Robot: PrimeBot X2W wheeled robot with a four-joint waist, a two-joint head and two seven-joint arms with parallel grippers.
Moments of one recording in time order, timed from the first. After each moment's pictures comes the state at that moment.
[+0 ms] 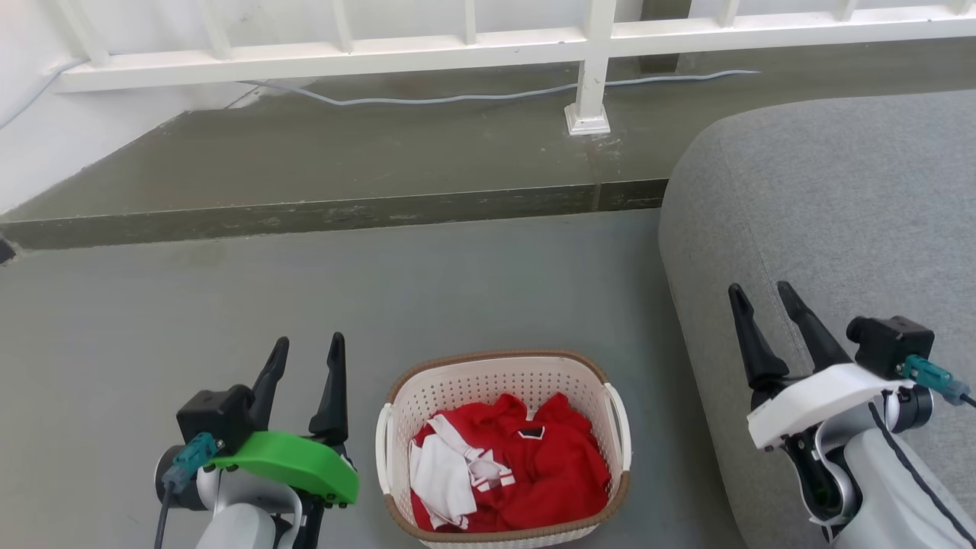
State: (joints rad) left arm -0.12 0.05 -0.29 0.29 -0.48 -0.01 -0.25; right arm -0.15 -0.21 0.28 0.35 0.50 0.07 -0.25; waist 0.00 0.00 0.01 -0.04
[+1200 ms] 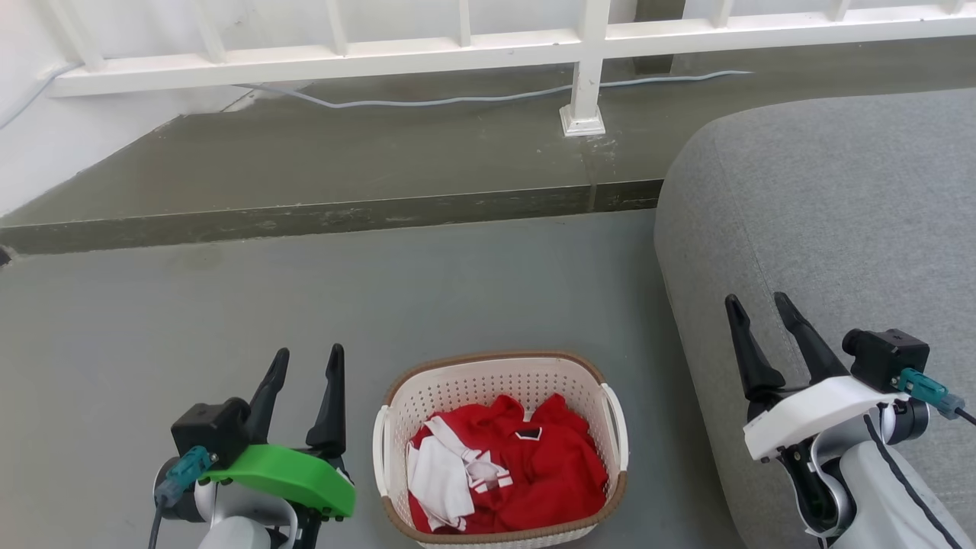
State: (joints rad) left arm -0.09 0.05 -0.27 0.27 -0.48 -0.05 -0.25; right arm -0.11 -0.17 0.23 0.35 0.44 0.10 -0.25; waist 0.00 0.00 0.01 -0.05
